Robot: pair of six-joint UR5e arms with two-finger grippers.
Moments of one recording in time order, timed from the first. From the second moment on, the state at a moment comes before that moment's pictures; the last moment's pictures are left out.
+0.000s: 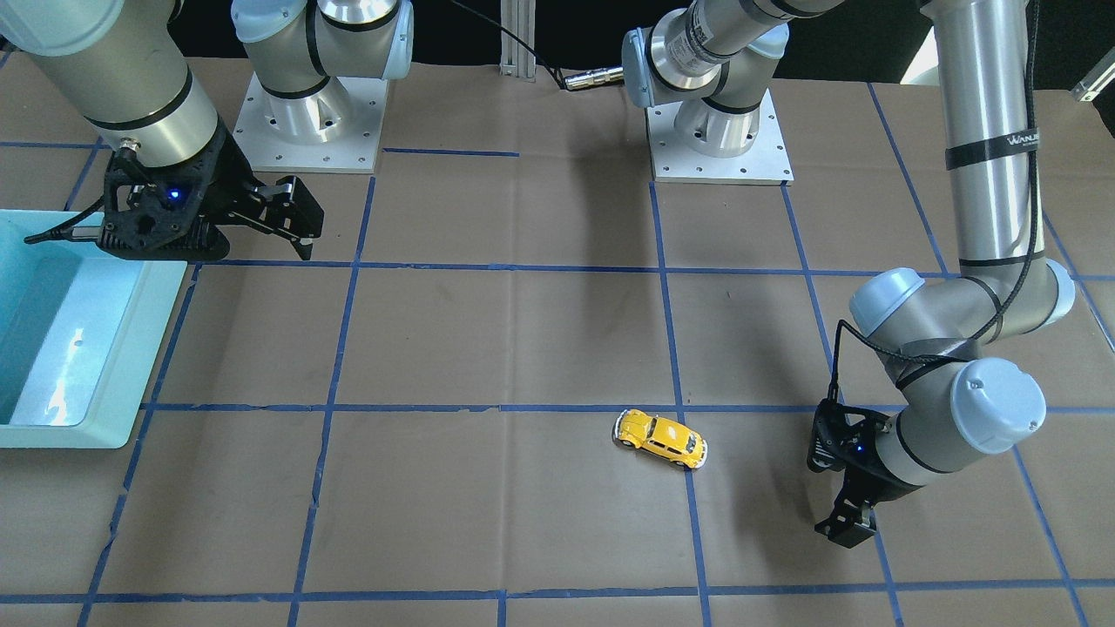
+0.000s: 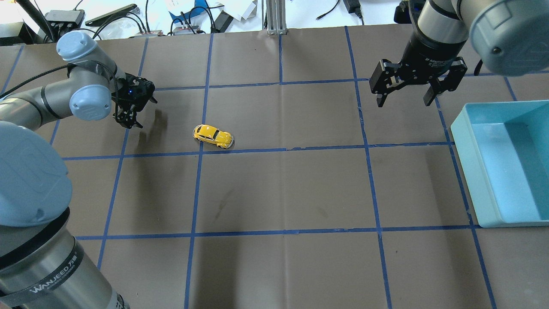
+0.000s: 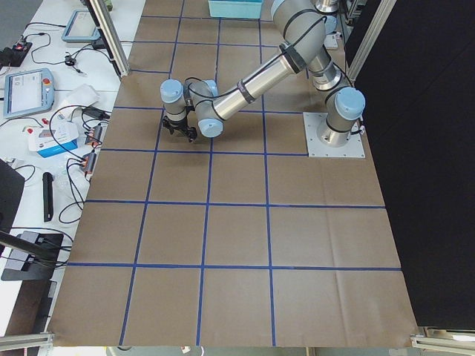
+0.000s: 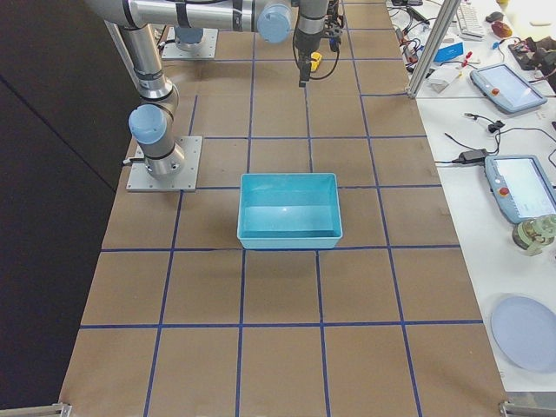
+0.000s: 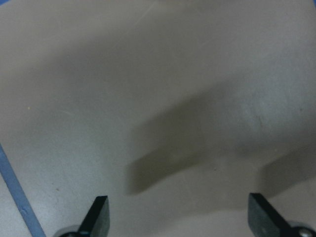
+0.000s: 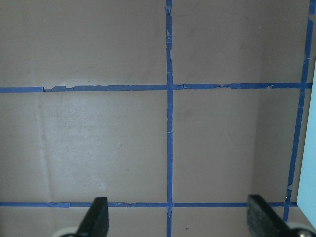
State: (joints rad) left arm -1.28 -2.19 -1.59 -0.91 1.49 2.26; right arm 1.55 -1.51 1.58 -1.57 -1.54 -0.02
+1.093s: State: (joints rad) left arm -1.28 -2.19 -1.59 -0.91 1.49 2.26; right arm 1.55 -1.51 1.58 -1.57 -1.54 -0.02
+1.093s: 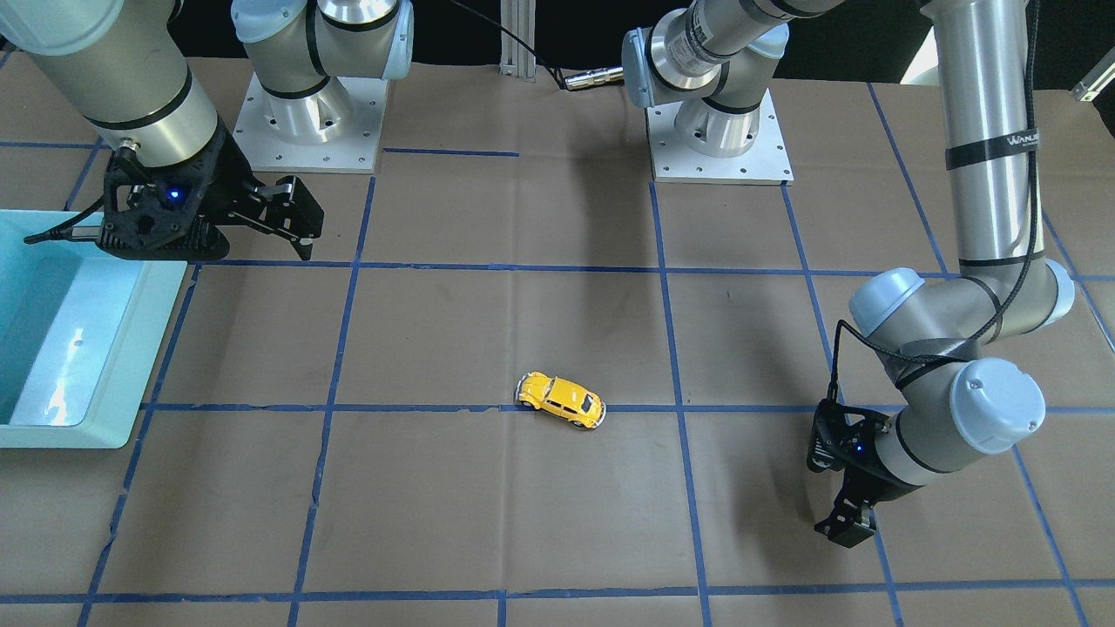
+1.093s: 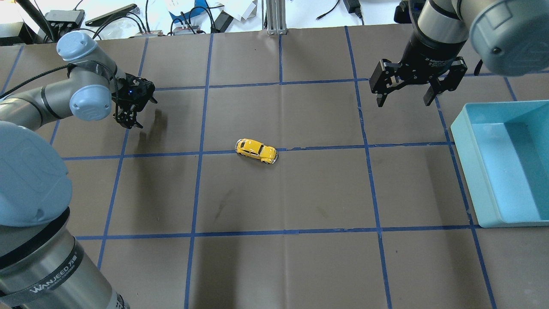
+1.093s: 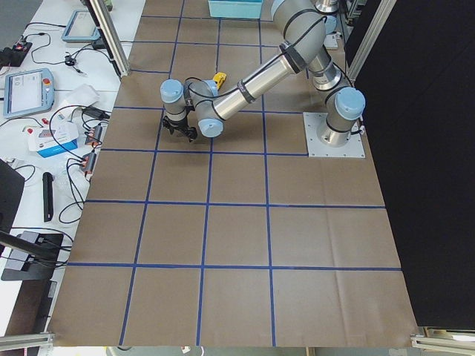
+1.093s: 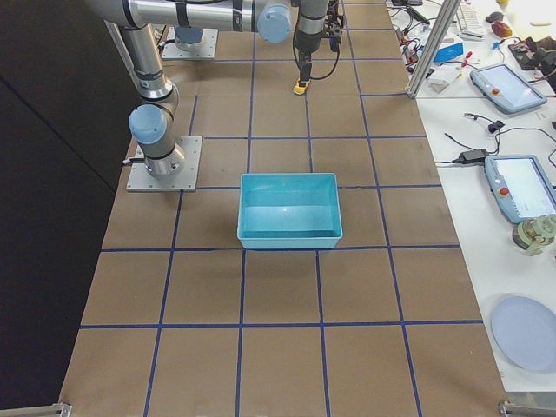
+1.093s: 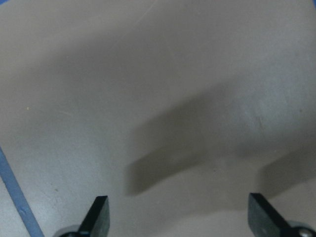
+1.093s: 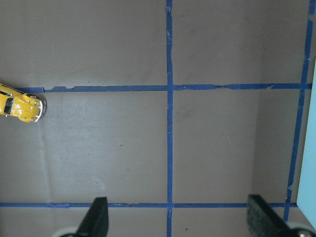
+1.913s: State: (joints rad) left arm -1.28 -2.19 -1.59 -0.91 1.49 2.24; right arm 1.55 -1.51 1.58 -1.58 -1.54 -0.02
